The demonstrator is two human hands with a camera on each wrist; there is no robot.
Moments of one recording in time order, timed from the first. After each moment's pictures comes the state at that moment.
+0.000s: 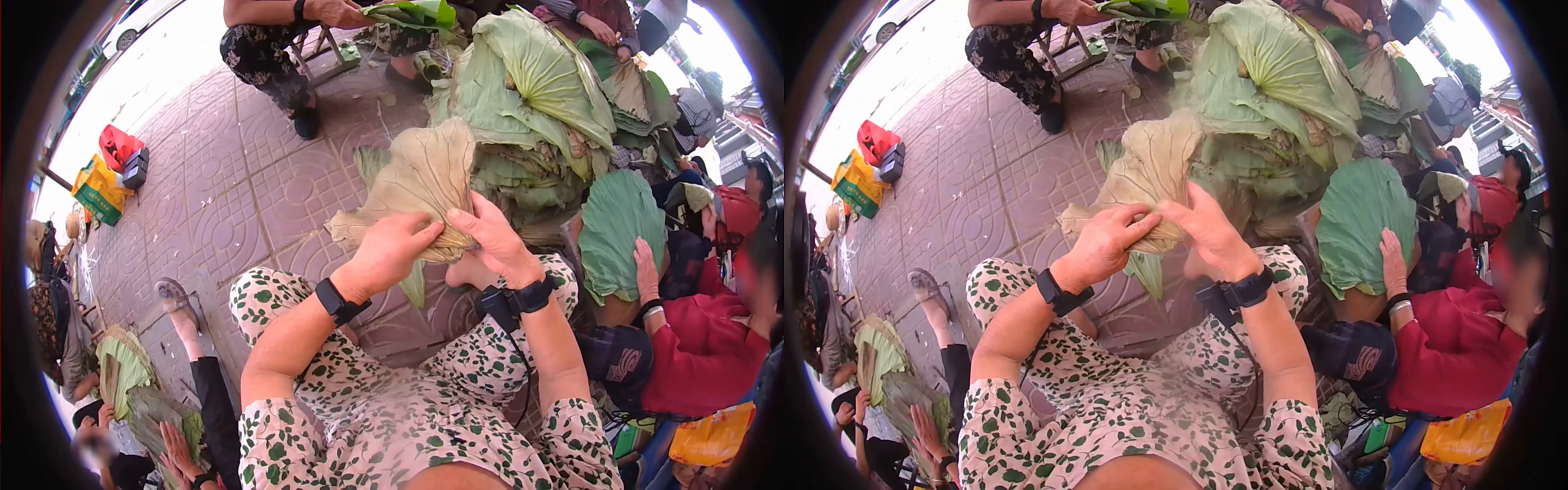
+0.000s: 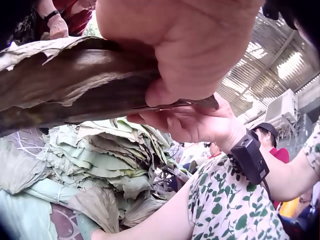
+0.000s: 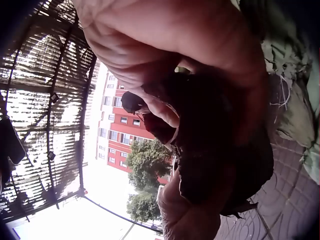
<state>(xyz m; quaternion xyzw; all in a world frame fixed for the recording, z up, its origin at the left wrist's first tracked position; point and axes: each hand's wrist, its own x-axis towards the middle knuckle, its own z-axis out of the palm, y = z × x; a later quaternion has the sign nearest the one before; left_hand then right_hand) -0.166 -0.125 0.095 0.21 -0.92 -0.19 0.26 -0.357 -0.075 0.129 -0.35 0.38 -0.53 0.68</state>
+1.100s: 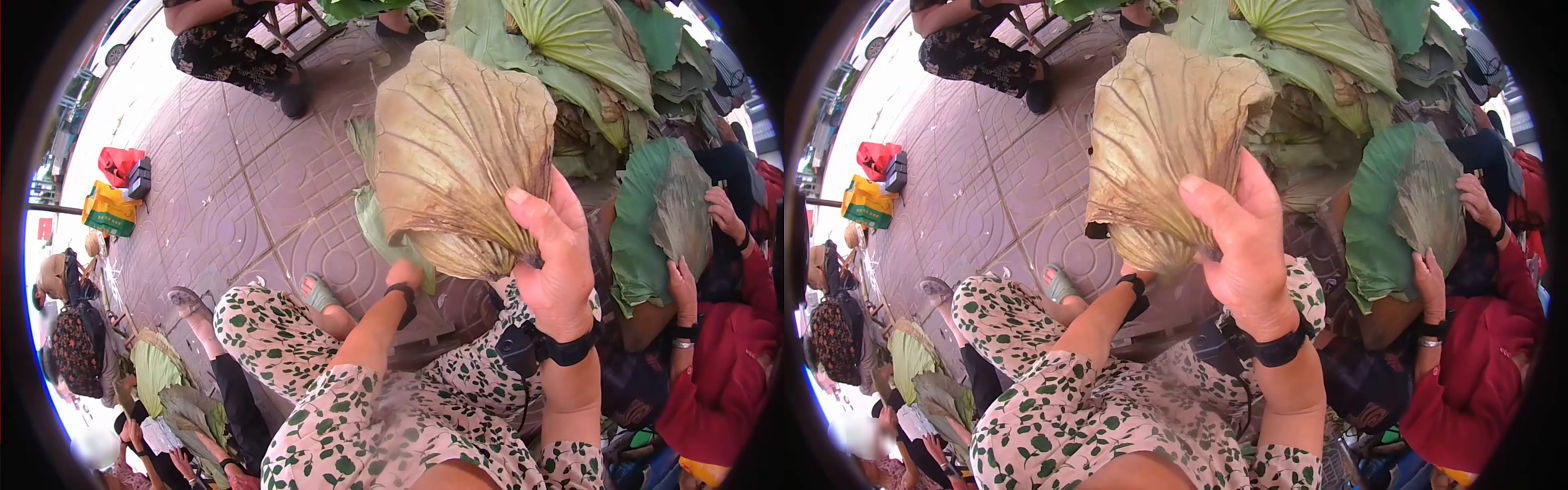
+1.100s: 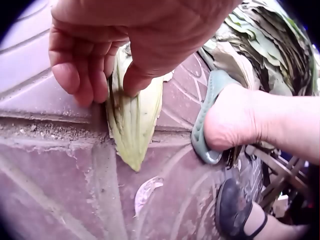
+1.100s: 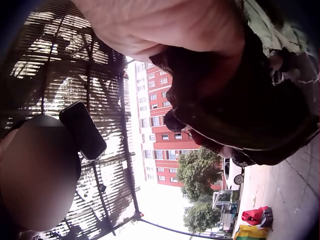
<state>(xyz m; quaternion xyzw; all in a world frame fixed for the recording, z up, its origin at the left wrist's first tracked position) -0.221 -0.081 -0.263 0.64 -0.67 -0.39 -0.01 -0.385 -0.067 0.173 -0.22 0.42 -0.70 0.54</state>
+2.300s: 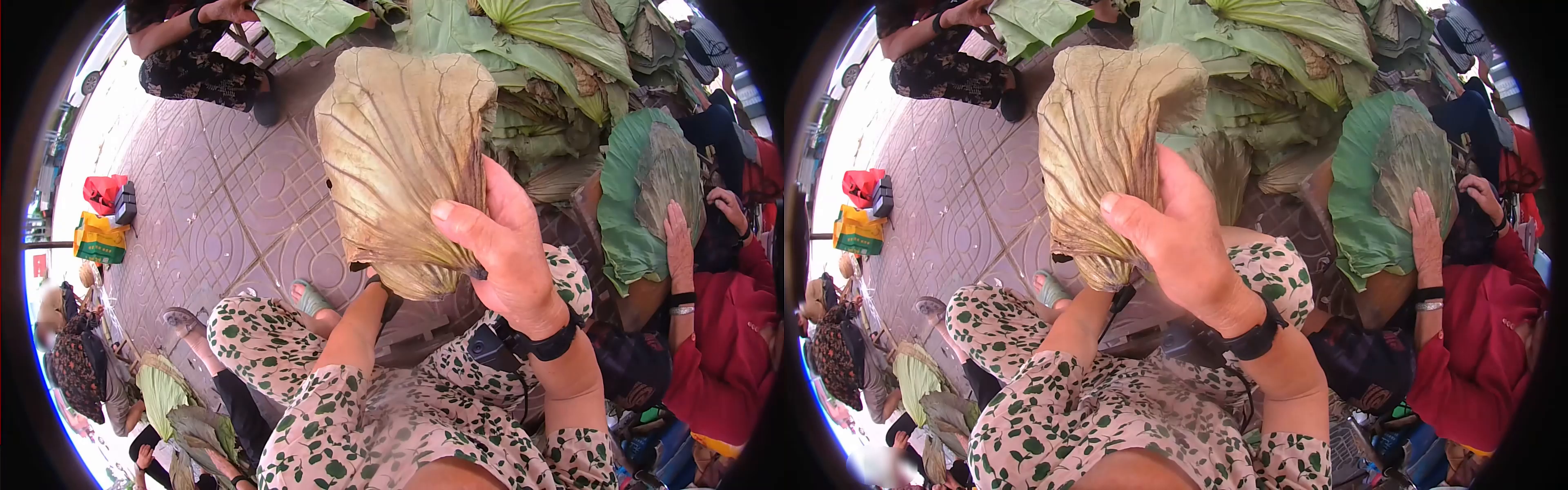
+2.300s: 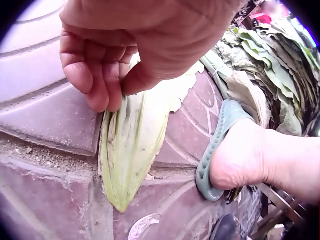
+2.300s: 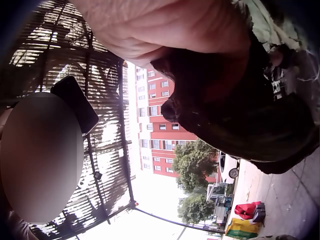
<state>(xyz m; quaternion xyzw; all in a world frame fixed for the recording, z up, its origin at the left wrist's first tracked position) -0.197 -0.114 -0.235 0.65 -0.56 -0.49 0.16 -0.376 -0.069 0.164 -0.29 0.38 -0.65 0.59</state>
